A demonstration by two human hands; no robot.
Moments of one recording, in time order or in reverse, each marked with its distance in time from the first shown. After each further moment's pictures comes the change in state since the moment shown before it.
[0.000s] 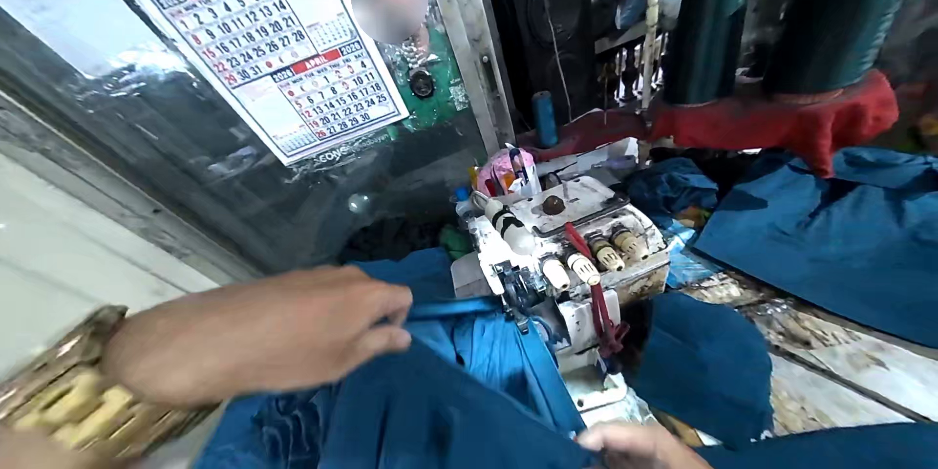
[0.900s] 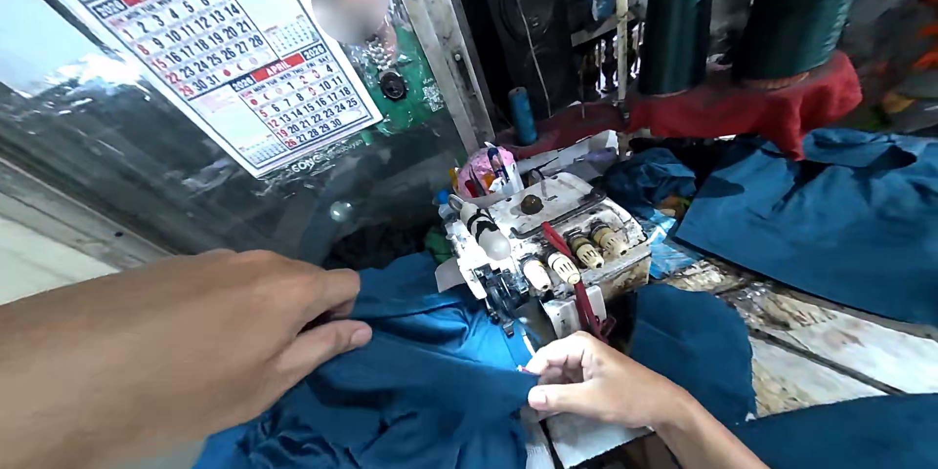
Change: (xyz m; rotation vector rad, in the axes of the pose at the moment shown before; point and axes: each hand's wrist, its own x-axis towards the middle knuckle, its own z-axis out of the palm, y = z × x) left_hand -0.019 -0.001 -0.023 0.250 0.255 -0.024; right_hand 0.087 0.007 -0.034 0.133 -0.211 -0.081
